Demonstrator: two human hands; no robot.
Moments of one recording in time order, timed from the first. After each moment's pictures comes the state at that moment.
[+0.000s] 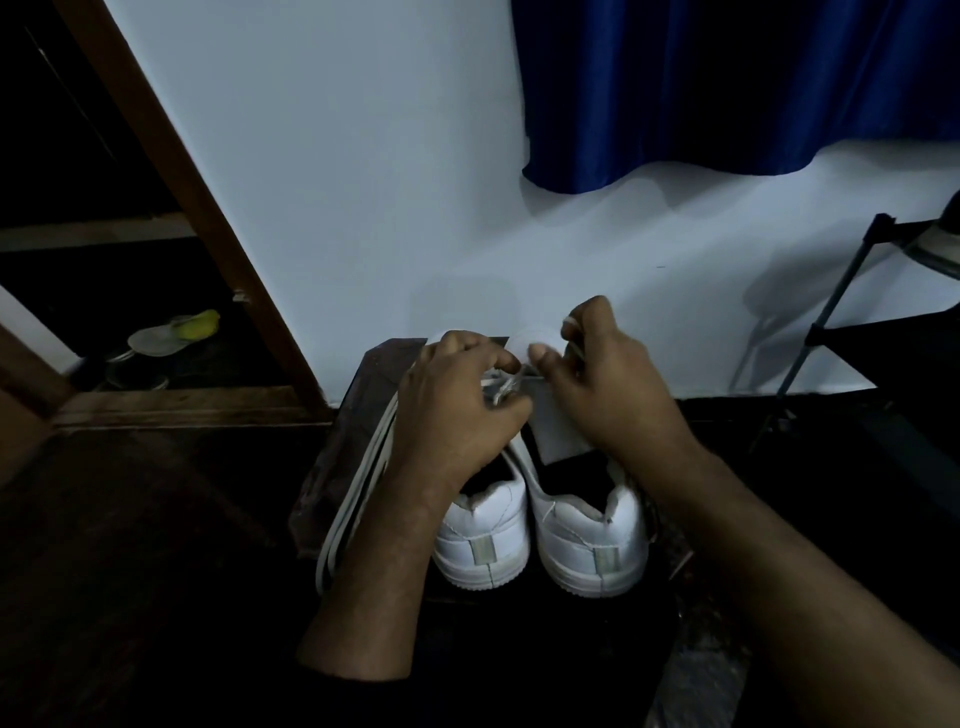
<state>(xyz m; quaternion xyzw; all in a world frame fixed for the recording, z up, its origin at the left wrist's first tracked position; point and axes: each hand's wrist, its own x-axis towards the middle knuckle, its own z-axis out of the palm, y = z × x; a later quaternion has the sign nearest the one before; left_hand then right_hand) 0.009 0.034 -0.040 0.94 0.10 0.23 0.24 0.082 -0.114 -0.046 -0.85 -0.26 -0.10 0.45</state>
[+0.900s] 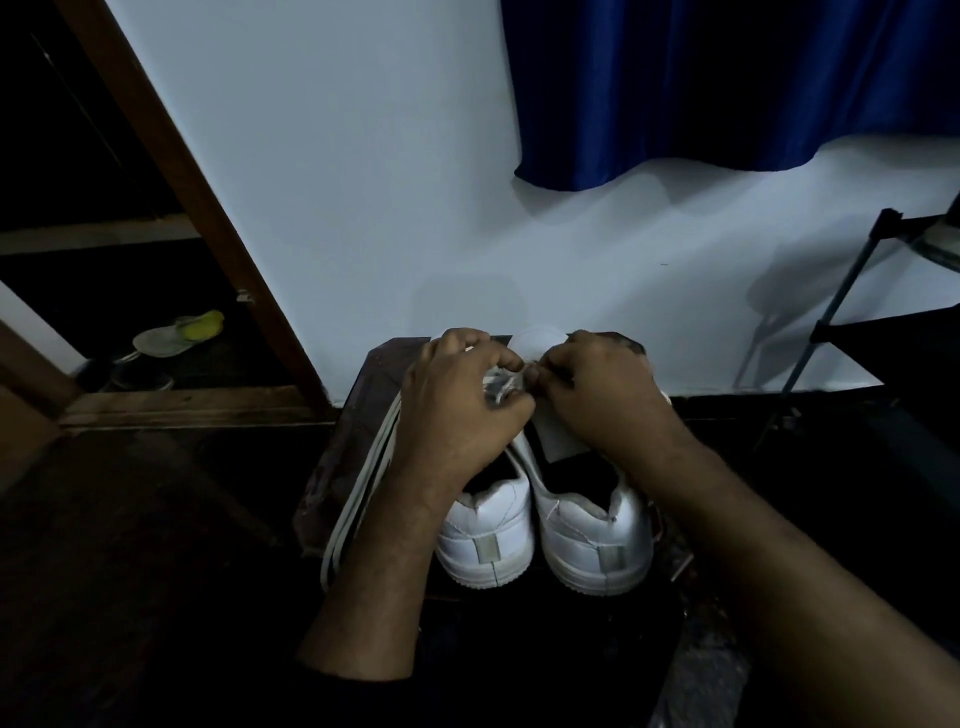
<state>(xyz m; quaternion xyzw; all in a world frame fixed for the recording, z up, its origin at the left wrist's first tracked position) 0.007 0.034 -0.040 0.93 0.10 0.23 0.25 0.088 -0.104 -0.052 -0.91 -0.28 -0.10 0.28</state>
